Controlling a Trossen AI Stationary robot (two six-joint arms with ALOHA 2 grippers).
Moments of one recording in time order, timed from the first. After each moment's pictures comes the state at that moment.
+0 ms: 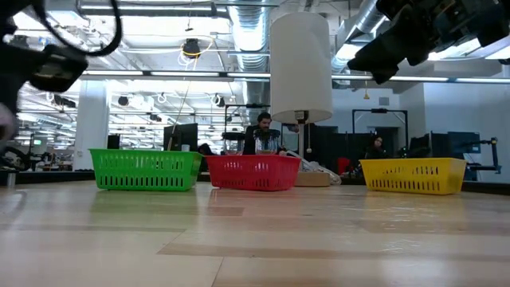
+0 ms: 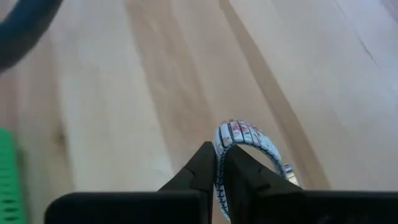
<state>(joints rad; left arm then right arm) -0.81 1.35 0.62 -0.31 -0.41 -0.31 0.15 0.97 0.48 0.11 0.05 0.08</state>
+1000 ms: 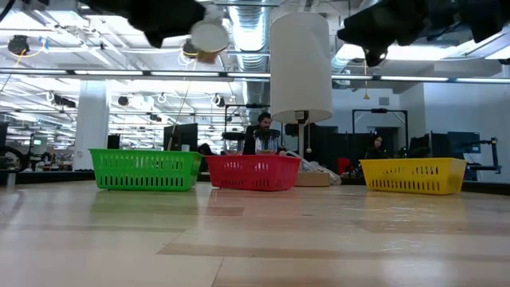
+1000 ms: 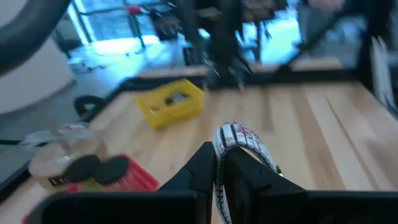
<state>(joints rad) -0.47 1.35 0.62 0.48 -0.73 -0.03 0.15 0.97 0.47 0.29 0.05 0.07</state>
